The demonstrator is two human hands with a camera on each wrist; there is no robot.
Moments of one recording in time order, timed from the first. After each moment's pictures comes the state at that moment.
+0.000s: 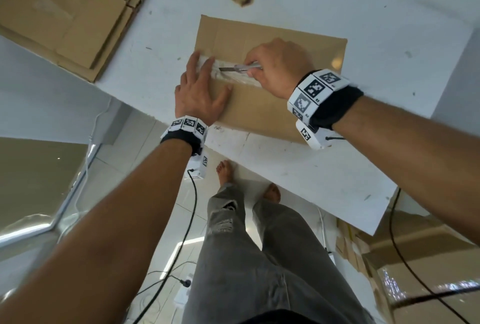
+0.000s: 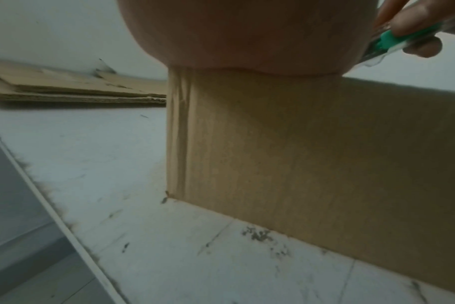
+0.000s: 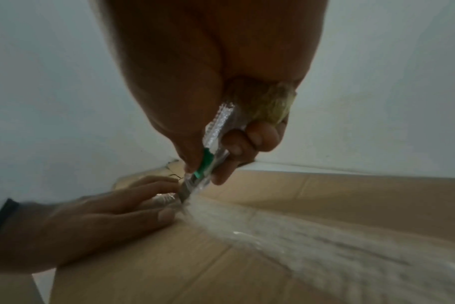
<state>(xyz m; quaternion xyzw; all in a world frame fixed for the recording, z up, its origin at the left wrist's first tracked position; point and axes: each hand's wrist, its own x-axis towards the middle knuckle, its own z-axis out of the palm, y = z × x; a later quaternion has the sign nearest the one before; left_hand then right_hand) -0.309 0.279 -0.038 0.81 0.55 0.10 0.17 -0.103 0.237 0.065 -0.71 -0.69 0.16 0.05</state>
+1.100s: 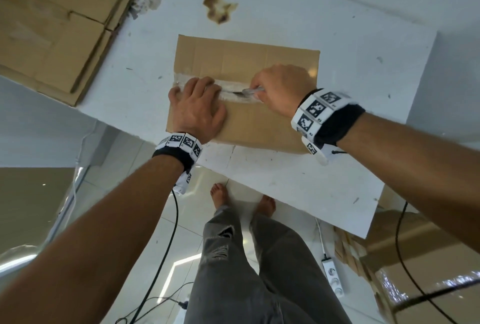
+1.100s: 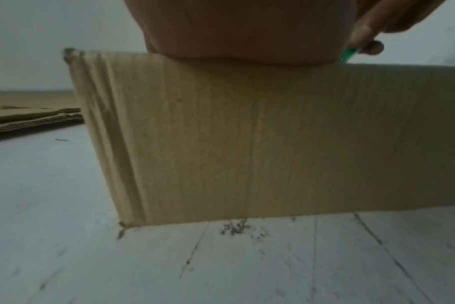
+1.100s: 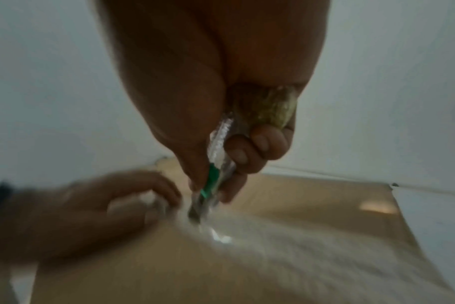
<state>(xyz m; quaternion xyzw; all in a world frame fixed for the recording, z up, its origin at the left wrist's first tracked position) -0.284 0.270 -0.028 0.89 0.43 0.08 0.07 -0.073 0.205 0.075 -0.72 -0.67 0.19 -0.03</state>
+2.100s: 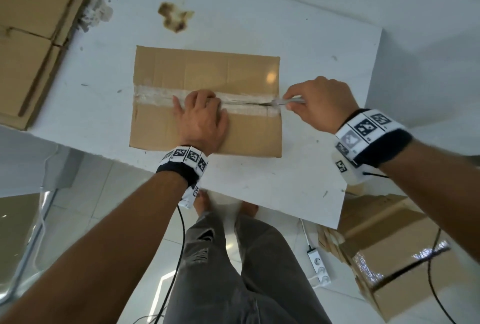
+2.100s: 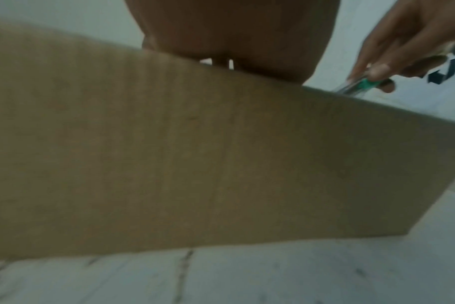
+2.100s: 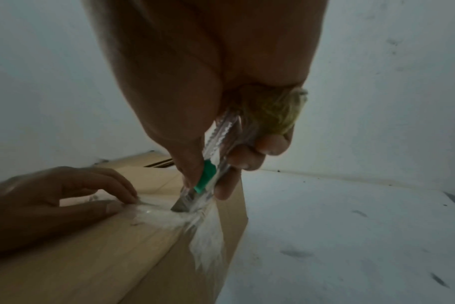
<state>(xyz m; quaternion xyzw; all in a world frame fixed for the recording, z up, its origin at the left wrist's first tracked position) -0.204 0.225 -0.023 0.89 0.42 0.08 0.15 0.030 0.108 0.076 -0.80 -0.58 0.18 -0.02</state>
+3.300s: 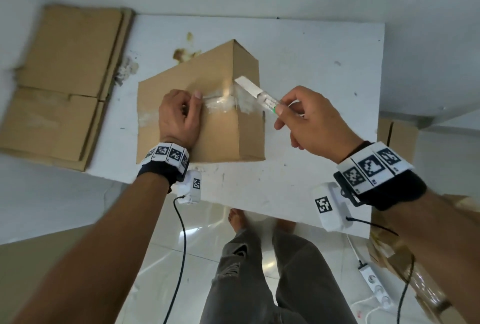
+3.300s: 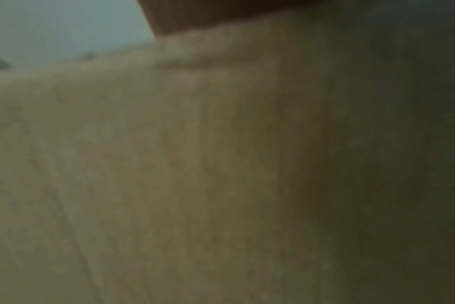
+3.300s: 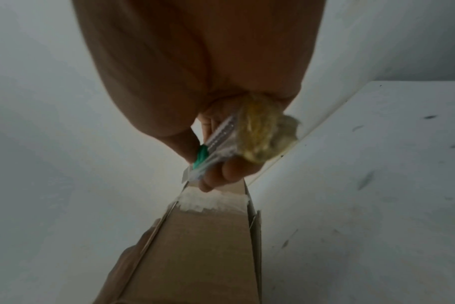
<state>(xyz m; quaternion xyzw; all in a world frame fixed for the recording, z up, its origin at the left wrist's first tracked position) -0.213 0.294 0.043 0.84 0.41 0.27 0.23 -0.009 0.086 0.107 -0.75 -0.34 0.38 0.42</state>
